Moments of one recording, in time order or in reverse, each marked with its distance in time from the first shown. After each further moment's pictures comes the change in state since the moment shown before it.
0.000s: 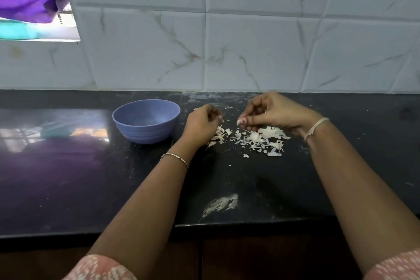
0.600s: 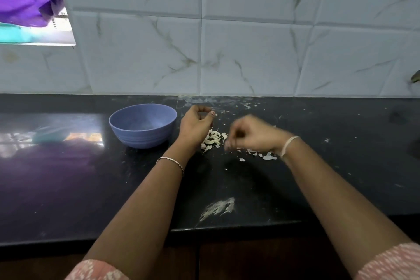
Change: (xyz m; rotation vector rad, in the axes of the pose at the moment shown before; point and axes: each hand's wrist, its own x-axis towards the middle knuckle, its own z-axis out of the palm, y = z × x) left_hand 0.003 0.001 0.000 -0.416 0.079 -0.204; right_hand 0.009 0.018 0.032 -0.319 -0.072 -0.047
